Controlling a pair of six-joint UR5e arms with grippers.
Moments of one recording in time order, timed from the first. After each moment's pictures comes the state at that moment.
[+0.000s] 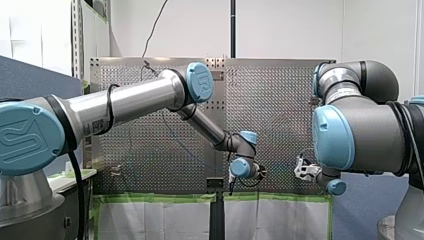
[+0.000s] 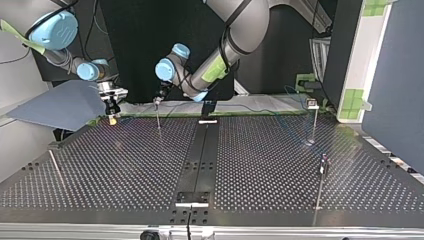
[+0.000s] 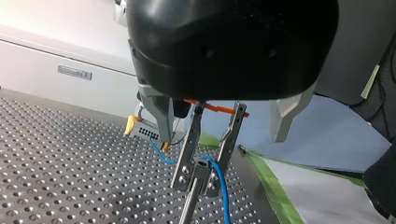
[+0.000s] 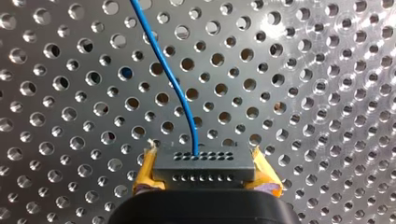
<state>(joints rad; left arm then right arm) -0.77 -2.80 -0.92 -2.83 -1.77 -1.68 1.54 -0.40 1.38 -1.19 0.97 1.81</state>
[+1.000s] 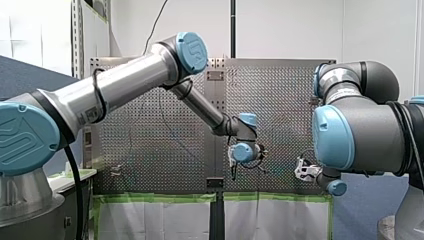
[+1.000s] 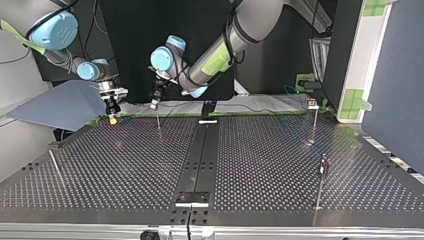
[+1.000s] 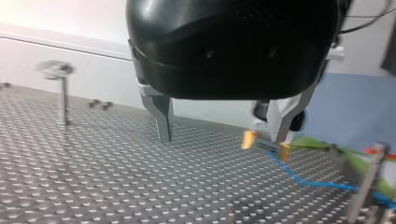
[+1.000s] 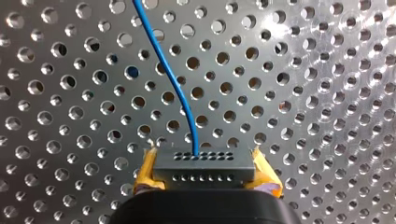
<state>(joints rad) -0.81 -2.59 -1.13 -2.65 -1.88 -1.73 1.54 -0.39 1.38 -1.19 0.97 1.81</state>
